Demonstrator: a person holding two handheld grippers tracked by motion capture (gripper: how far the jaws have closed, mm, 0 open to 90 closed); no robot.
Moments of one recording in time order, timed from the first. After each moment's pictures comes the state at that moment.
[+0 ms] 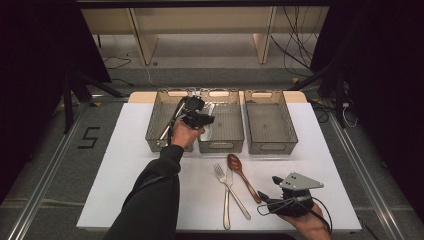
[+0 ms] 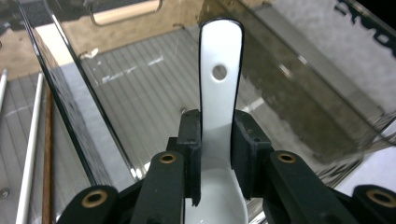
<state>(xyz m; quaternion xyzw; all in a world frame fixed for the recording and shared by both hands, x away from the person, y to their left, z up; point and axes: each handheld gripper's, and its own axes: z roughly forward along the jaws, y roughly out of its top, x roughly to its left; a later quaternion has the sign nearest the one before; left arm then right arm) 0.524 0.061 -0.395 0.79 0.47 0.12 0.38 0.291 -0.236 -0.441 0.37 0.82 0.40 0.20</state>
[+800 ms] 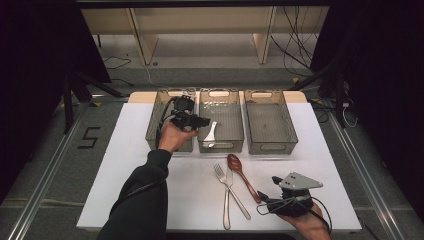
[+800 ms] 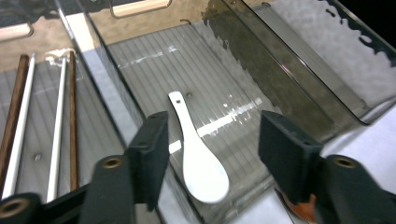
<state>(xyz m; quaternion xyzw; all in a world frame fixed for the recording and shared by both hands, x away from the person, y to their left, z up) 0.498 0.091 -0.372 0.78 0.48 0.10 0.39 0.292 -0.235 -0.441 0.37 0.82 0.40 0.20</state>
